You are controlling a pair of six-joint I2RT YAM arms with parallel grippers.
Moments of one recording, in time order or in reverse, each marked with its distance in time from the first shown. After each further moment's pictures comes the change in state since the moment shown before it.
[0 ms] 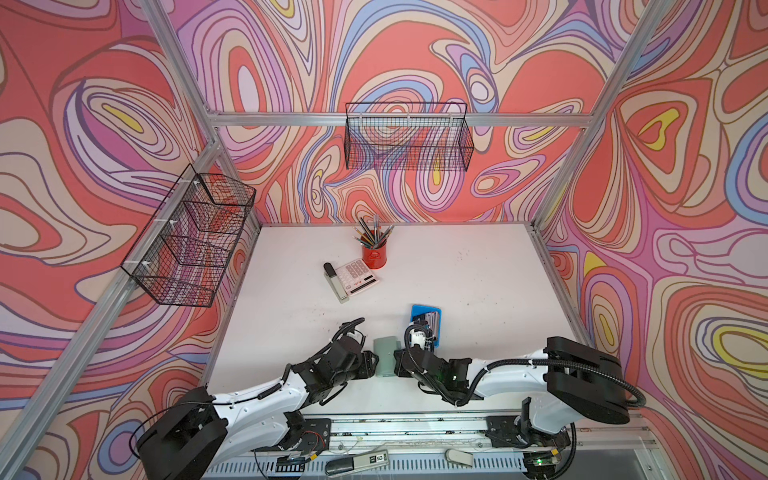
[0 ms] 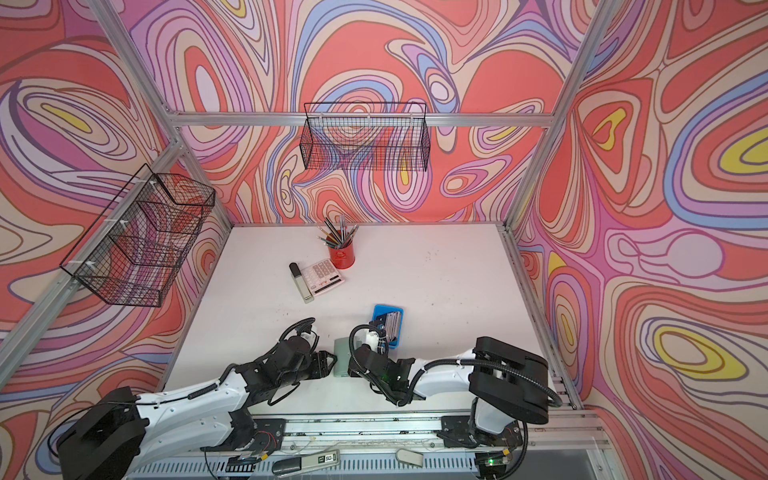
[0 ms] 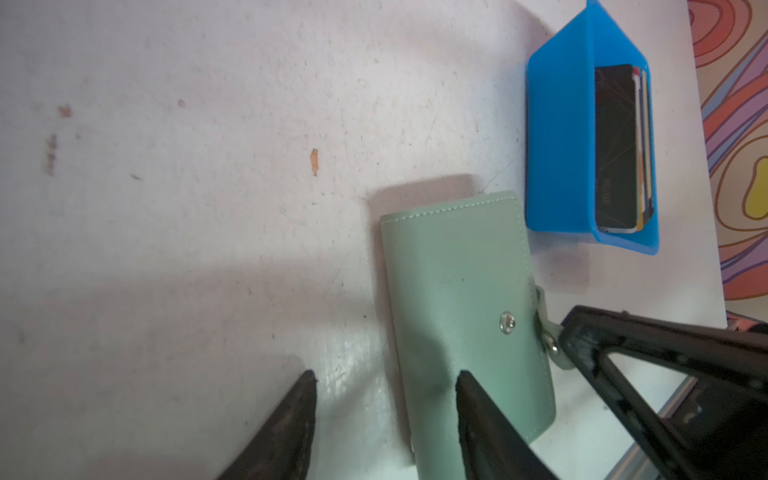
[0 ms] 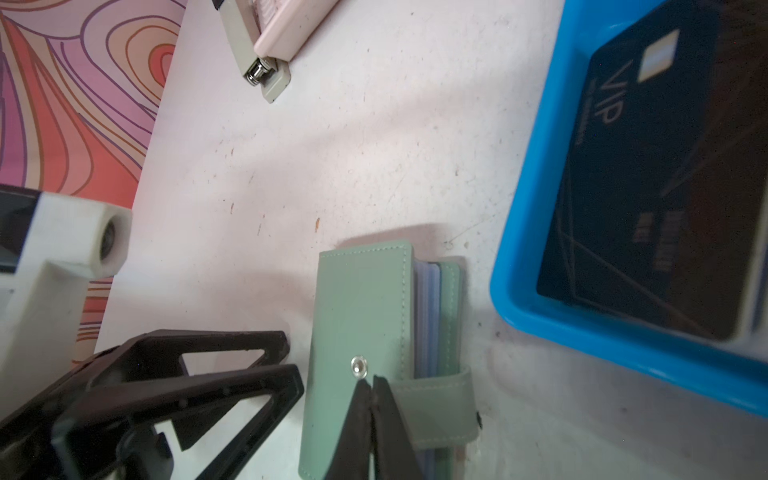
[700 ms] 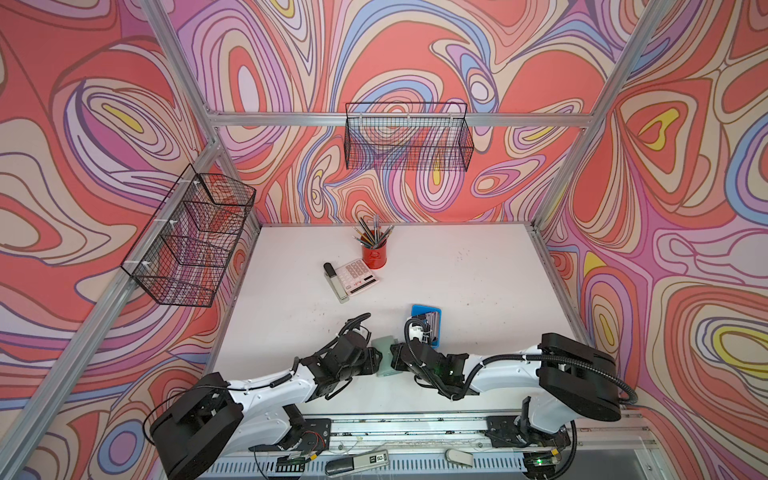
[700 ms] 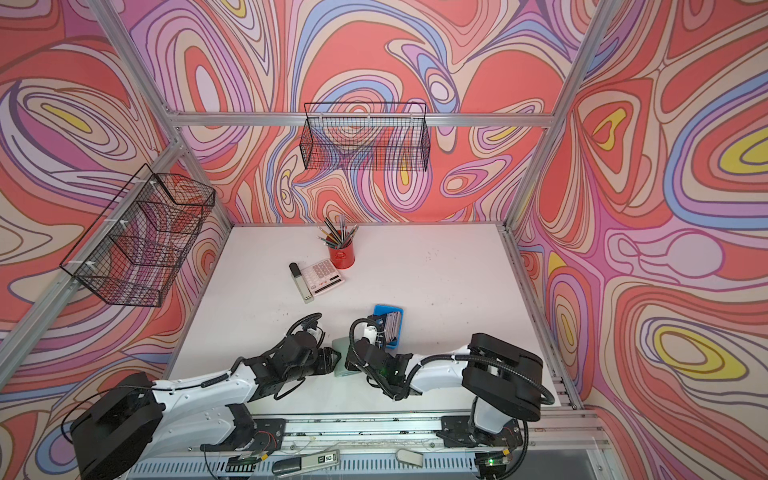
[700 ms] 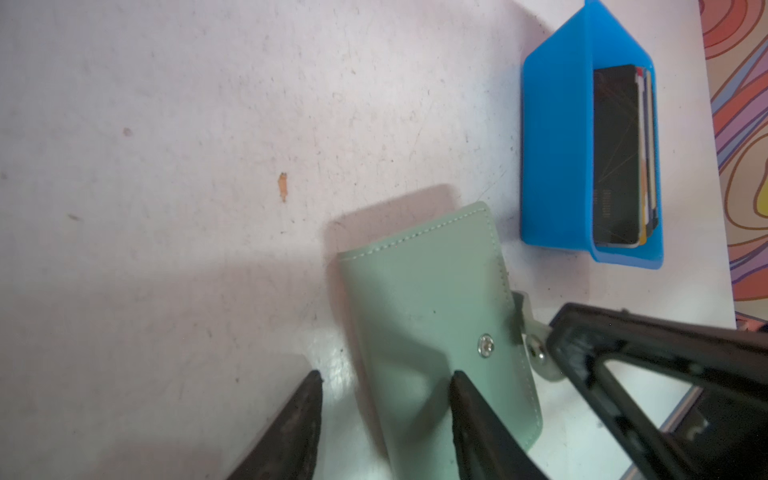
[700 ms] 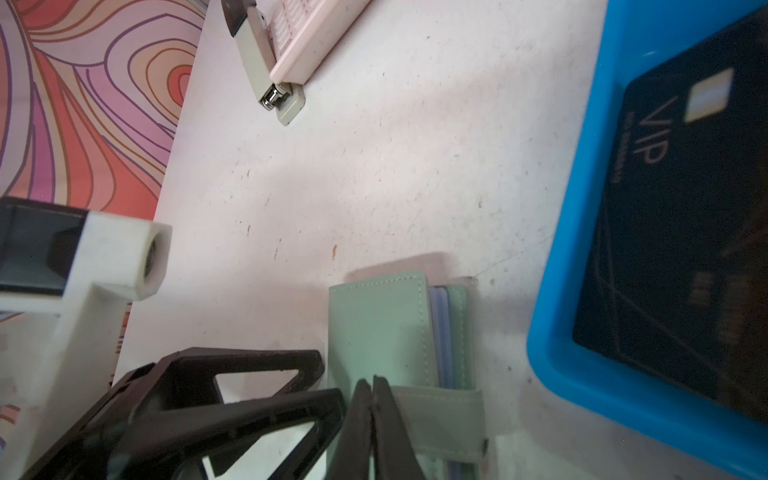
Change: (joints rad) left arm 0.000 0.117 0.062 0.028 0.009 0.014; right arm -0.044 0.047 0.021 0.080 -0.046 -0.010
